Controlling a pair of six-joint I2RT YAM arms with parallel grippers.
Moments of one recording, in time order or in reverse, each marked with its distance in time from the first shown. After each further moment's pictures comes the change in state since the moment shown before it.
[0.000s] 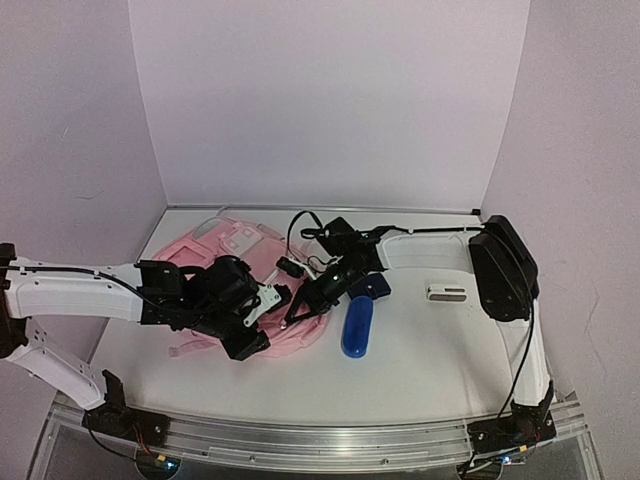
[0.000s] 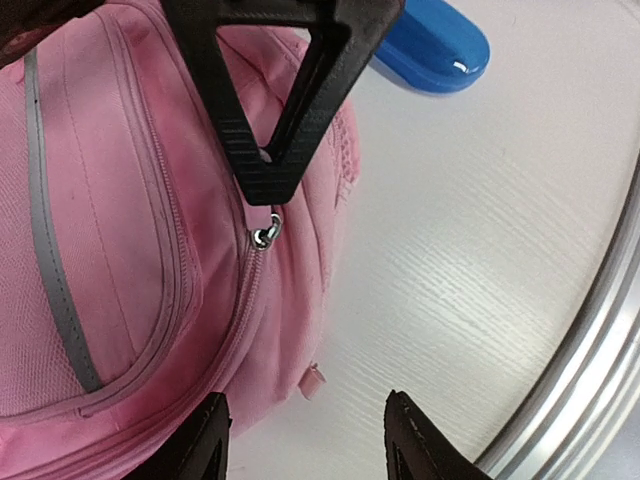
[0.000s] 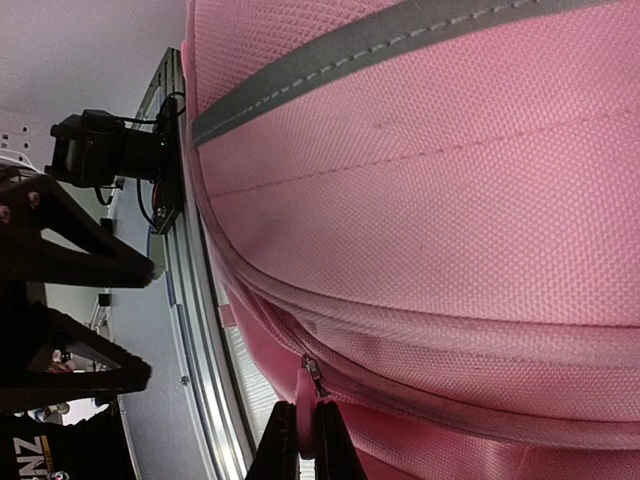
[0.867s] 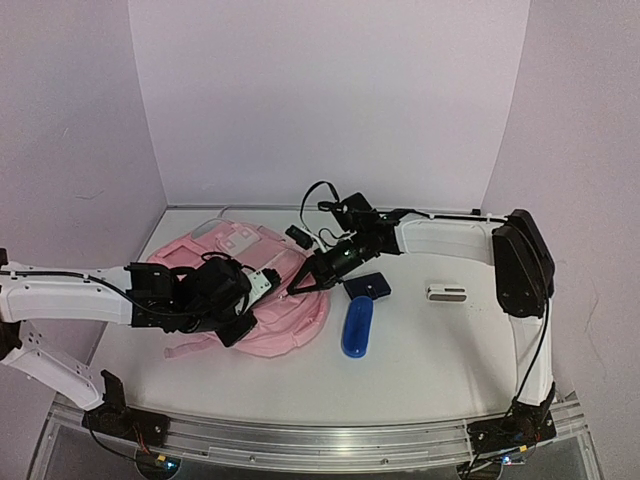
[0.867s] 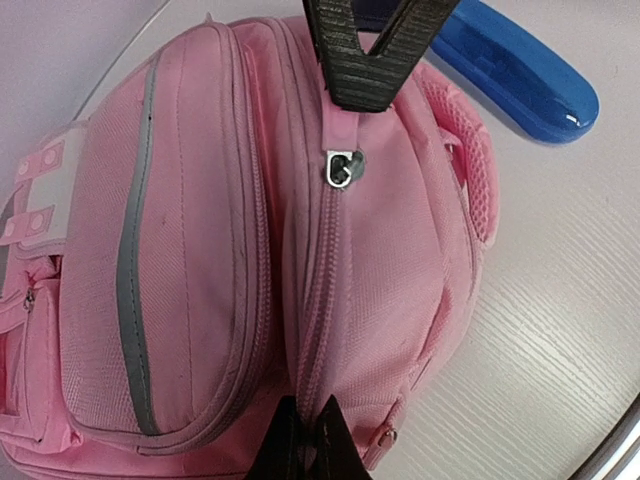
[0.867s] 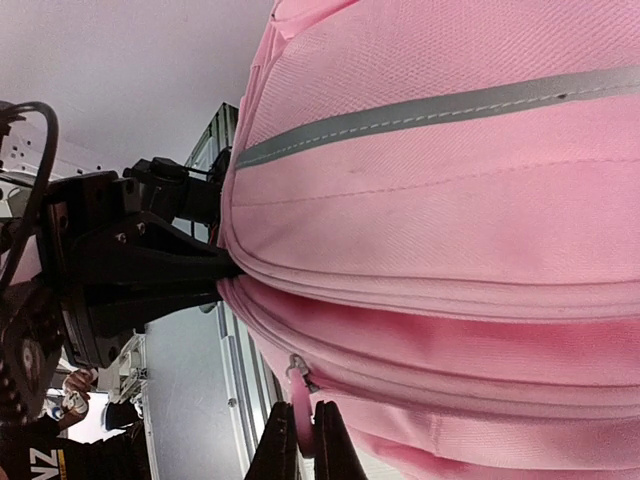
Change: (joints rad) left arm -0.010 -0.058 -0.033 0.038 -0.274 0.042; right arm -0.077 -0.086 0.000 0.075 -0.058 0.064
